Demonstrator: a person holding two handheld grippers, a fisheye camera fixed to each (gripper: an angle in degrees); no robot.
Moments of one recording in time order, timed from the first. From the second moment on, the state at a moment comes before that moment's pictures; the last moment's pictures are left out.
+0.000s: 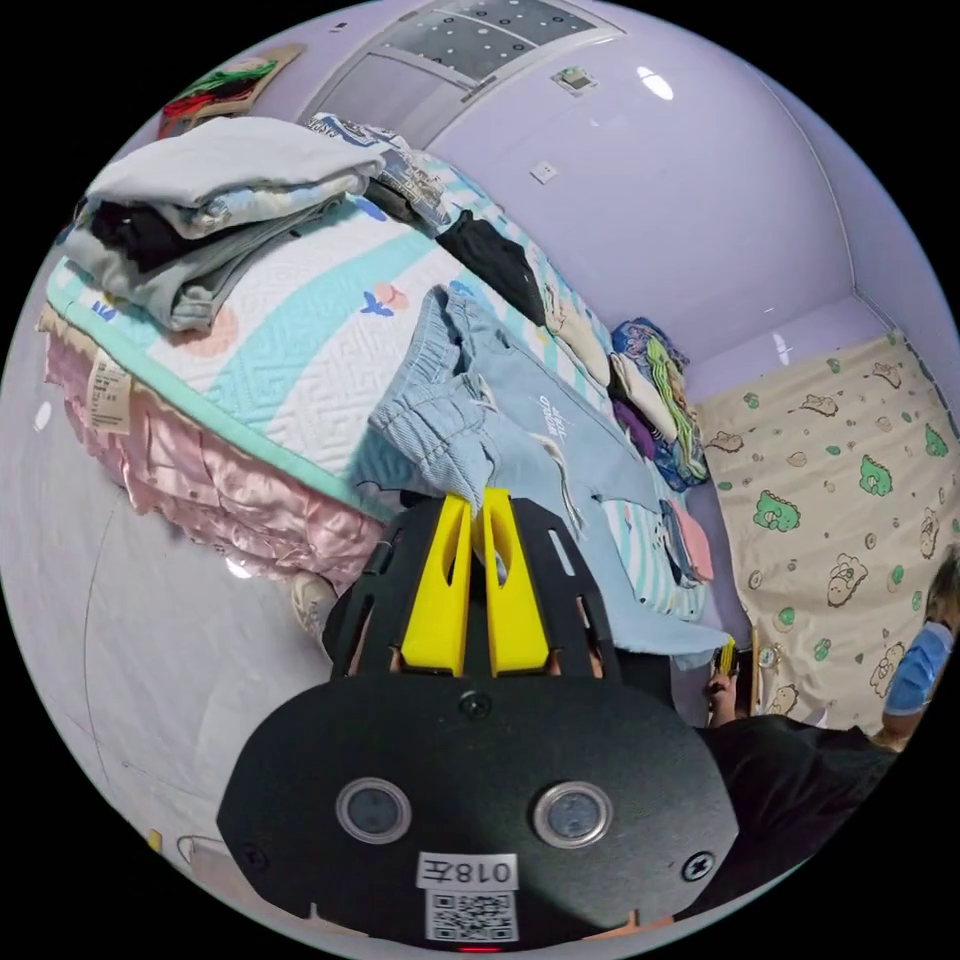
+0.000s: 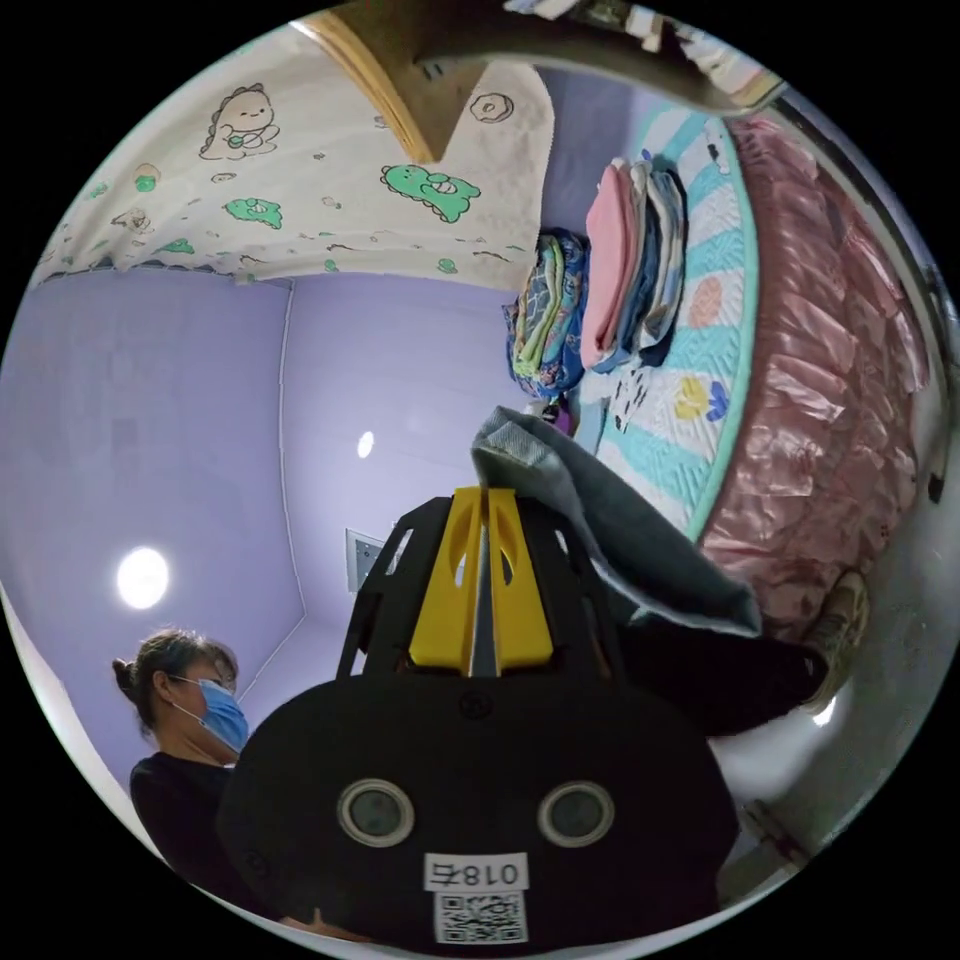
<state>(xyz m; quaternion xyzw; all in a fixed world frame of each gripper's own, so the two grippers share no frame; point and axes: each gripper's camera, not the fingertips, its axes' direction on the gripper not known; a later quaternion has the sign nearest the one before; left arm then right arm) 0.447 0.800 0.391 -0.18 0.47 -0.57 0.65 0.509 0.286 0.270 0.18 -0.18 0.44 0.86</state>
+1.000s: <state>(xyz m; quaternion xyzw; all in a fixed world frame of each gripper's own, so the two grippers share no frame) 0.455 0.753 0.680 -0.11 0.44 -0.80 0.40 0.584 -0.100 0.790 -0.04 -0.07 0.45 0.89</state>
